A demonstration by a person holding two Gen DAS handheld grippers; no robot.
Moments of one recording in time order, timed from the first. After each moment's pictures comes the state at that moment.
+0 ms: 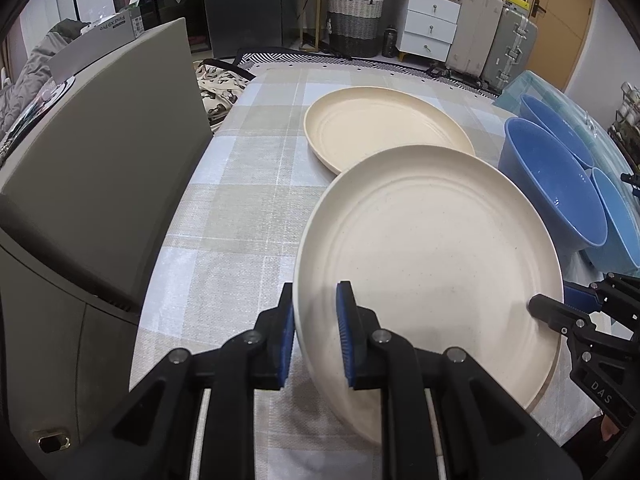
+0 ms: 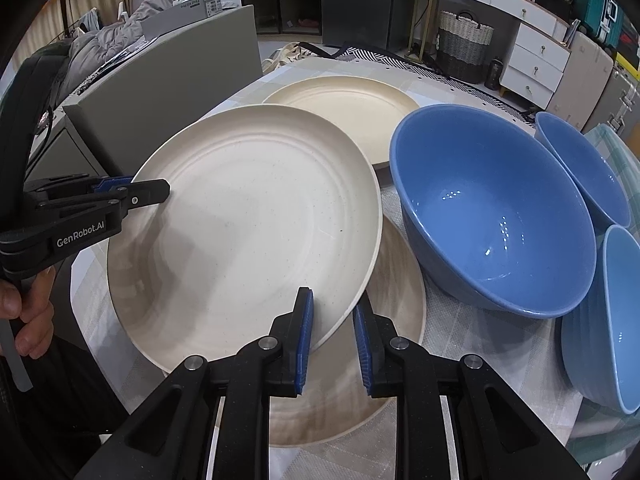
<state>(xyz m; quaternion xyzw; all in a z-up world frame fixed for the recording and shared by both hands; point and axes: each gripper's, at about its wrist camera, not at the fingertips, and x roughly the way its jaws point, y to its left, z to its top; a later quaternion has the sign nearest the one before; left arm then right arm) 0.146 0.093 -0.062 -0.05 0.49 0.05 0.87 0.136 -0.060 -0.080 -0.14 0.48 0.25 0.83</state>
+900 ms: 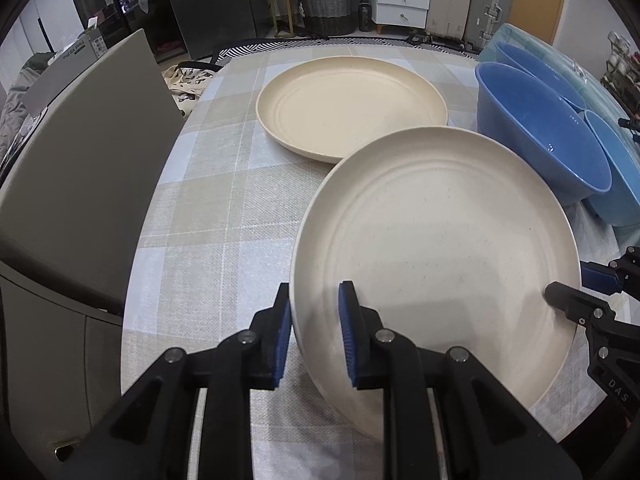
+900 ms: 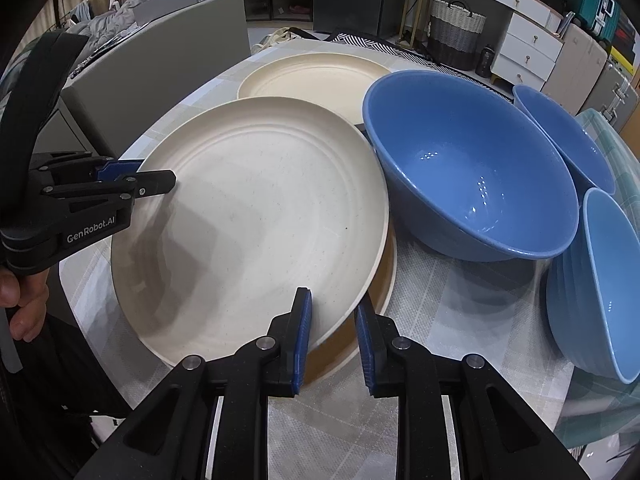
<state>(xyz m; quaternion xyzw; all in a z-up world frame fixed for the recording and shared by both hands) 0.153 0.054 -0.074 0.01 0.52 0.03 0.85 0.129 -0.057 -0.095 -0.16 0.50 0.23 0.82</state>
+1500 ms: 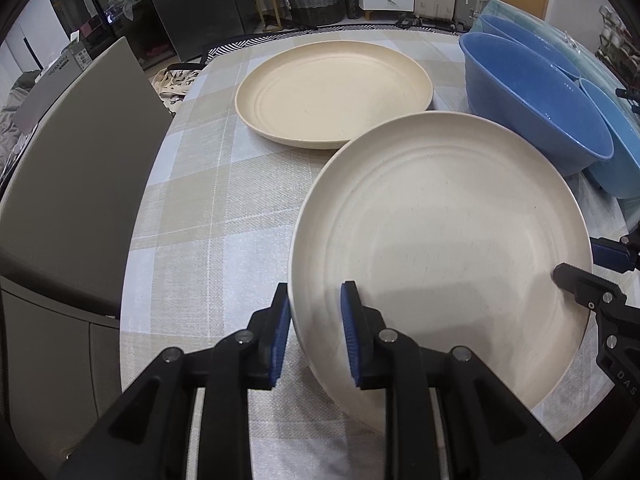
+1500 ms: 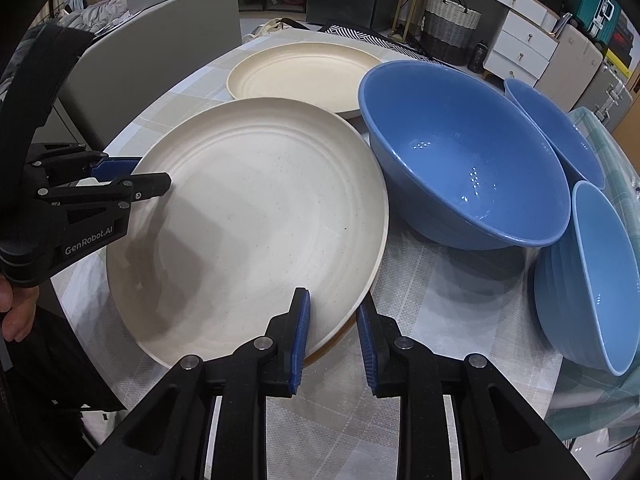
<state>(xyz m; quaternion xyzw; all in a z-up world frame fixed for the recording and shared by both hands) 0.152 0.039 -0.081 0.05 0.53 0.03 0.85 0.133 -0.039 -0.108 -0.18 0.50 0.21 0.82</state>
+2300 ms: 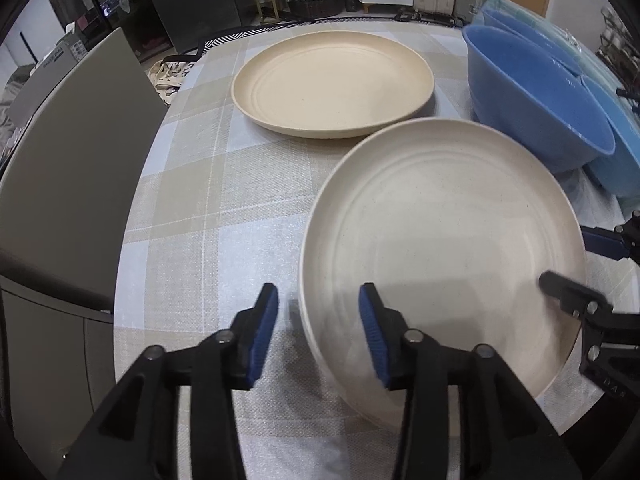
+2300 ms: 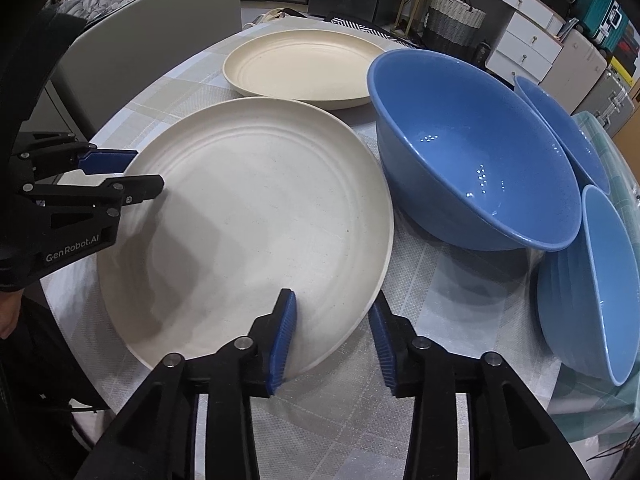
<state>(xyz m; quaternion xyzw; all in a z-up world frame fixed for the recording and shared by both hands) 0.153 0.046 -0.082 0.03 0.54 0.02 0.84 0.147 -0.026 -0.125 -0.19 0.51 0.21 0.81</state>
